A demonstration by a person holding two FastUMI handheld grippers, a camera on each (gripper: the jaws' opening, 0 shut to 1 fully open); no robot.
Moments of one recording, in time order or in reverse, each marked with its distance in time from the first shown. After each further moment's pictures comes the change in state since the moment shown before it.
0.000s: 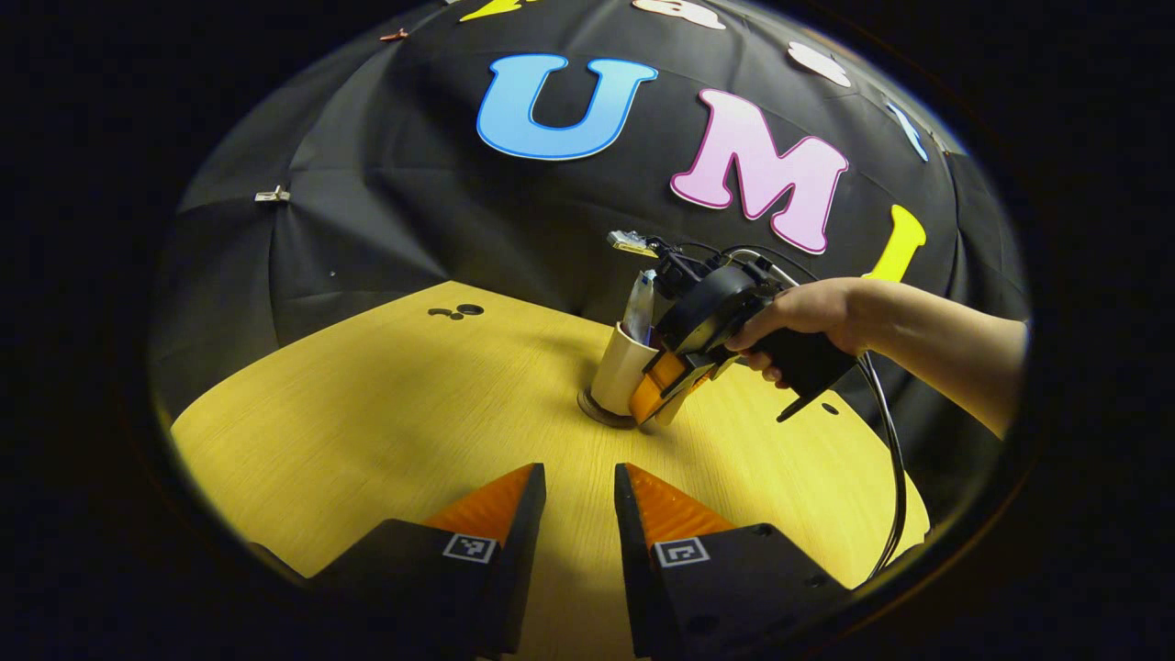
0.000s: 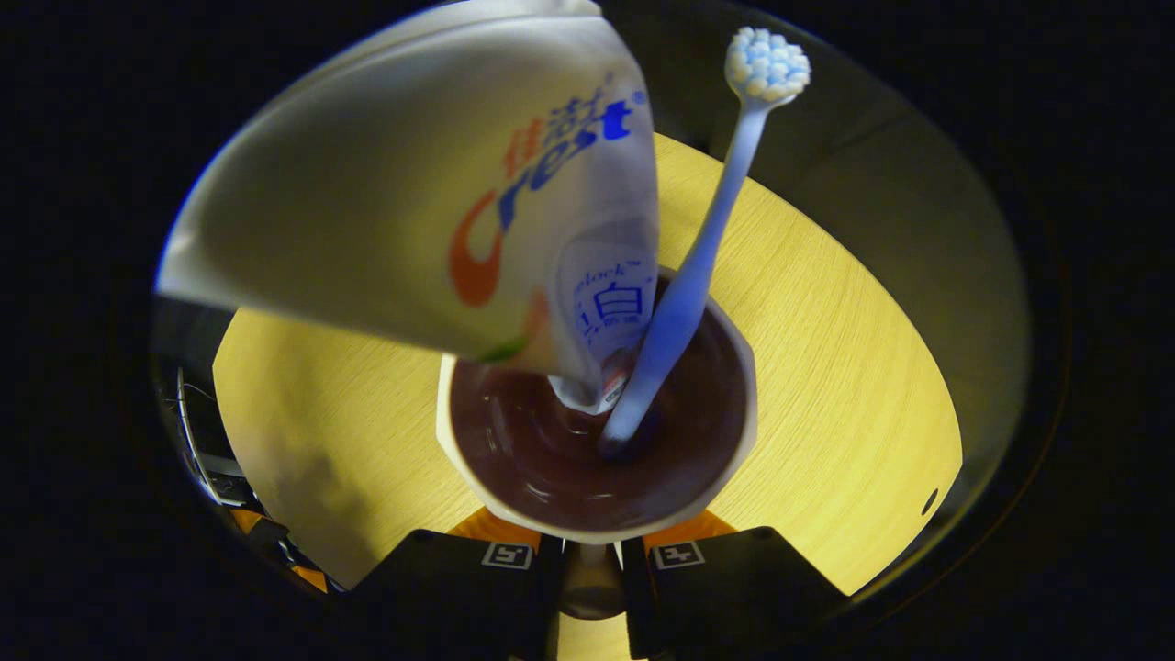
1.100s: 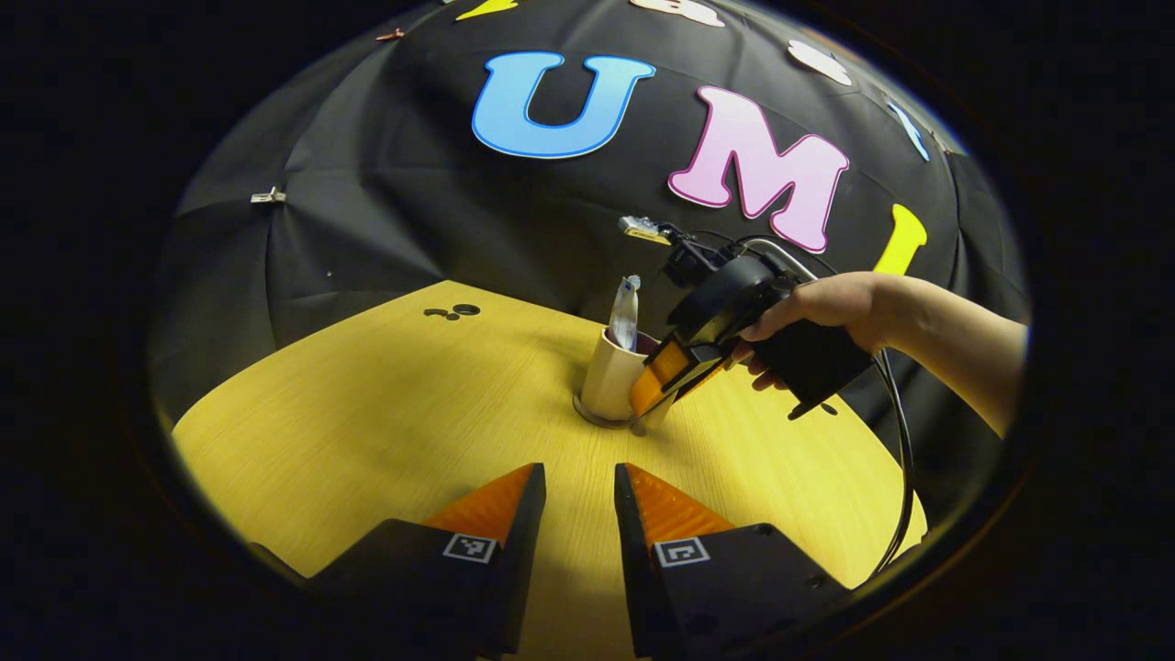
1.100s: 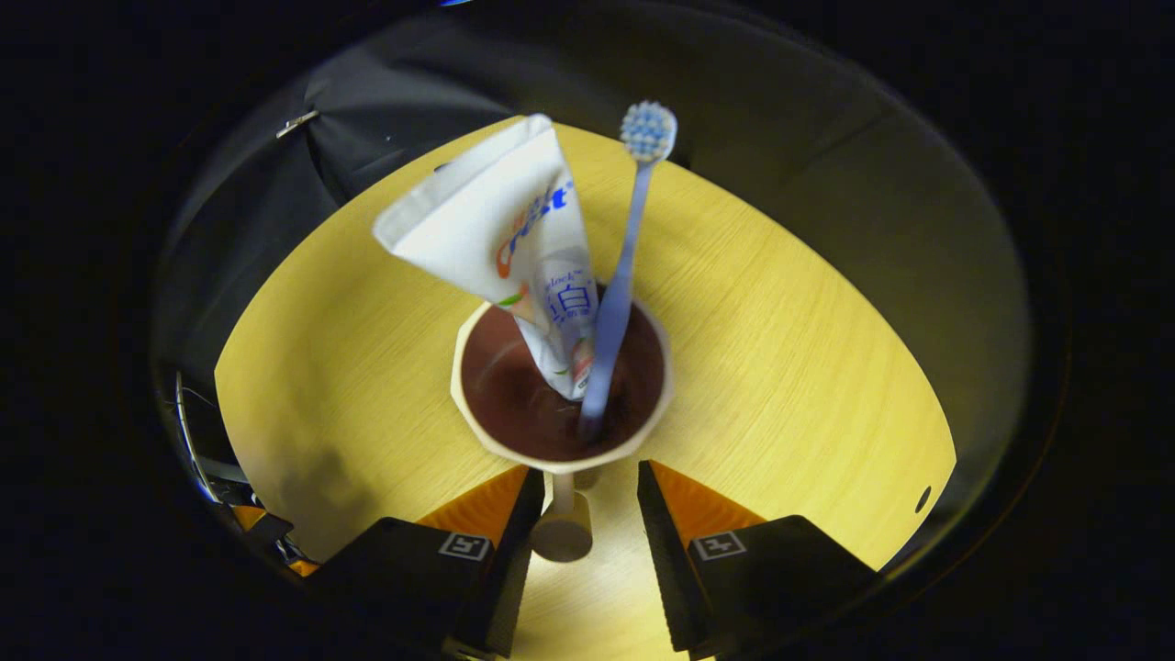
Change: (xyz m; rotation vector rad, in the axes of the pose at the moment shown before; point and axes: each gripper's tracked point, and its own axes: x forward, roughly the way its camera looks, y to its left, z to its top) left arm 0.002 -0.008 0.008 0.004 0.012 -0.004; right arm -0.021 -0.004 0.008 0.031 -0.056 -0.005
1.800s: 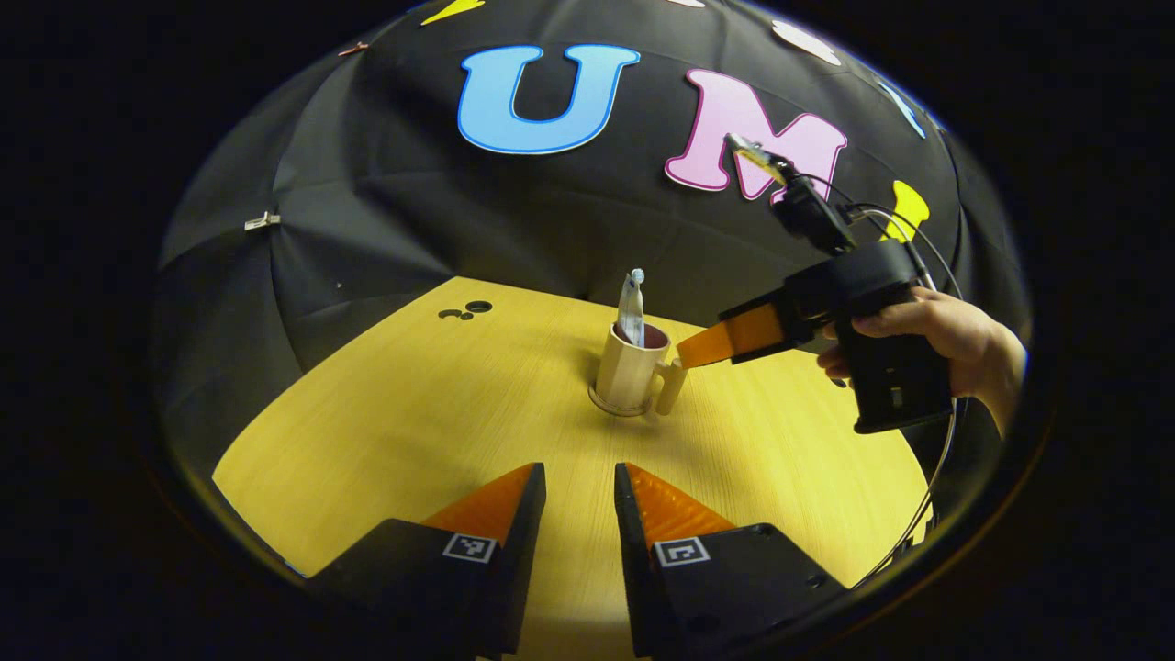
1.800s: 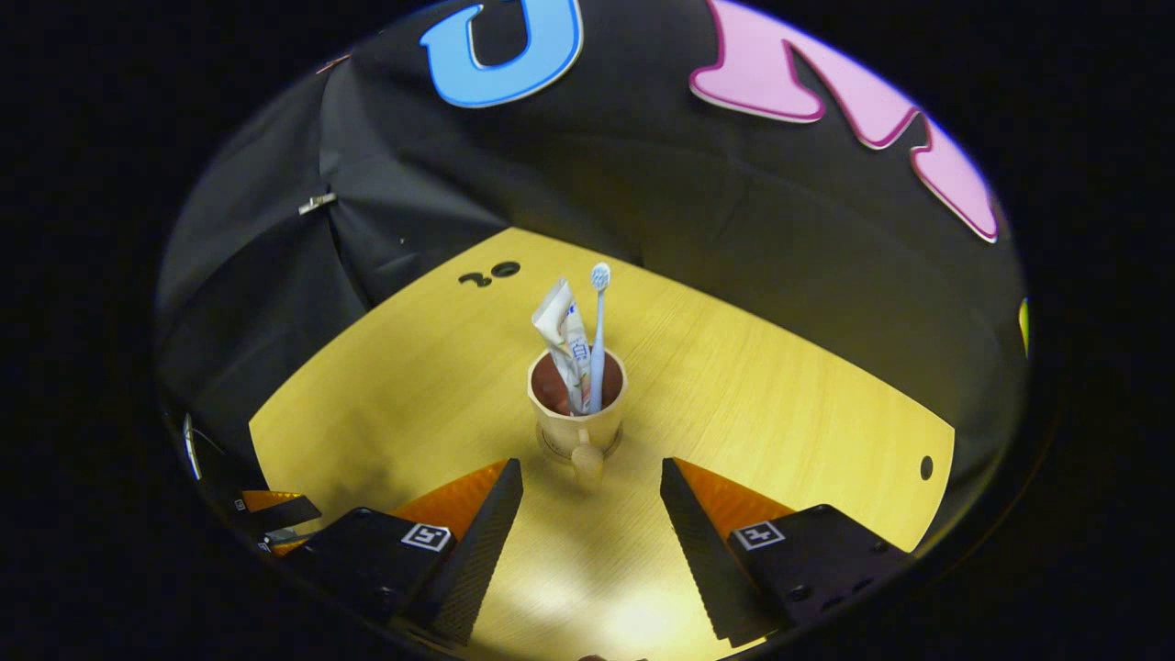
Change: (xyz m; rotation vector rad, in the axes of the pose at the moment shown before) left arm -0.033 0.007 0.027 0.087 0.103 0.052; right arm -0.122 0.007 0.002 0.126 -0.385 -0.050
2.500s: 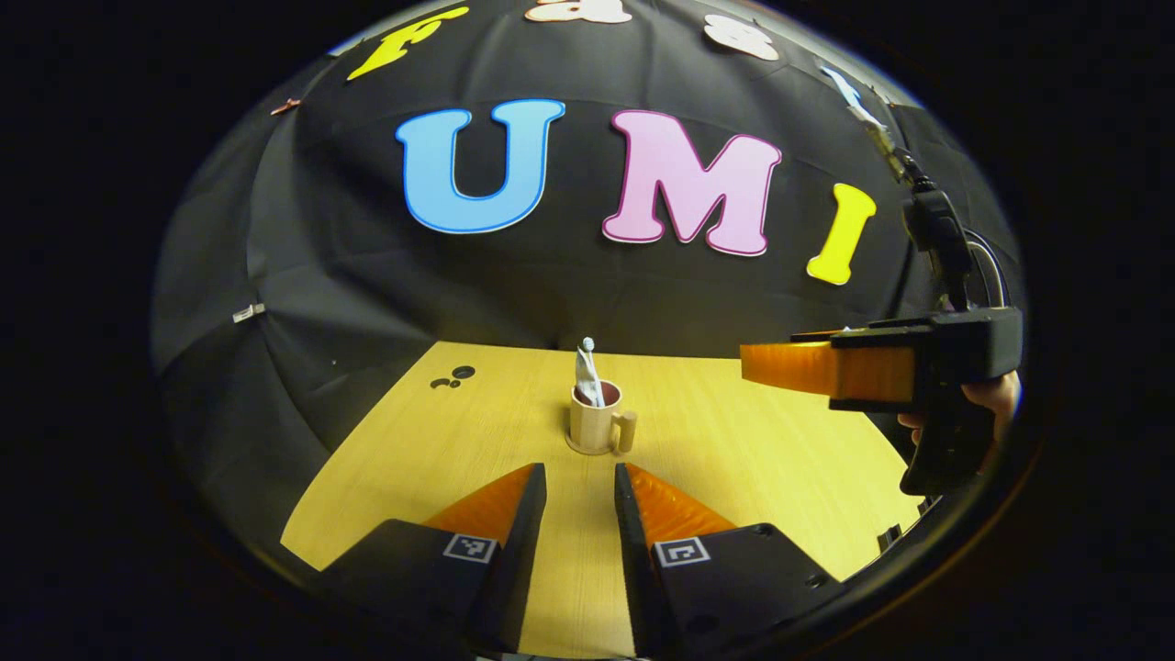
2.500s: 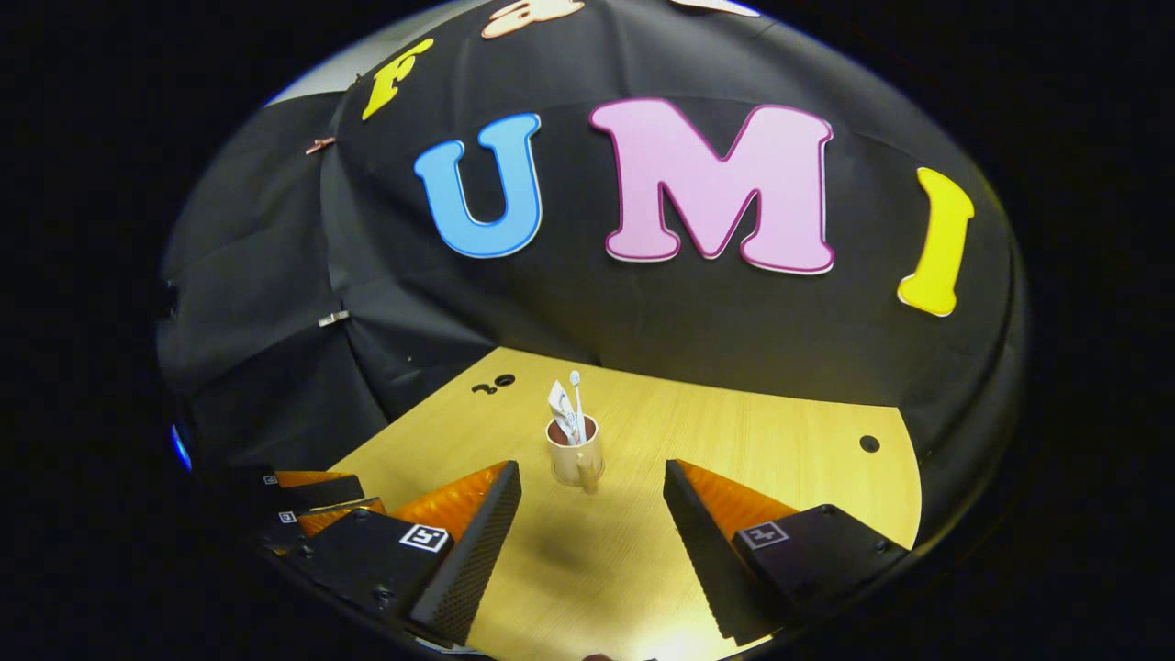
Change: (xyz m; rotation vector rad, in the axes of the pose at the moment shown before) left arm -0.080 -0.046 0.079 0.157 -0.066 -0.063; right arm -0.206 0.004 0.016 0.136 -0.356 -0.101
